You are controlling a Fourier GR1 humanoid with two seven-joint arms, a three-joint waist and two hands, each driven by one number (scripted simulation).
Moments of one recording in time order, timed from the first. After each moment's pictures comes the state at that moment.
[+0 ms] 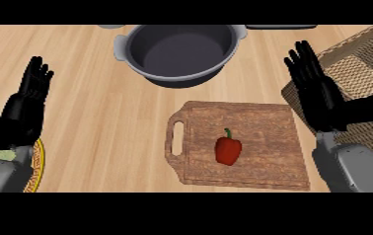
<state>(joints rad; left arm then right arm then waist) -0.17 0.59 -0.19 -1.43 0.43 0.37 -0.19 -0.28 -0.32 0.13 -1.54 -0.40 -0.18 0.02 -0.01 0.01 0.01</state>
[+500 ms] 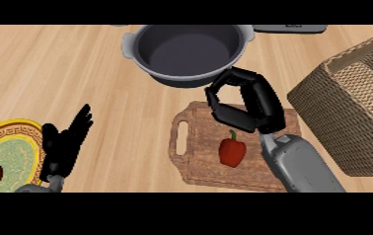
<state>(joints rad) -0.04 0.50 -0.35 -1.31 0.45 0.30 0.03 -0.42 -0.18 0.37 -1.52 -0.20 -0.21 -0.04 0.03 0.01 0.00</state>
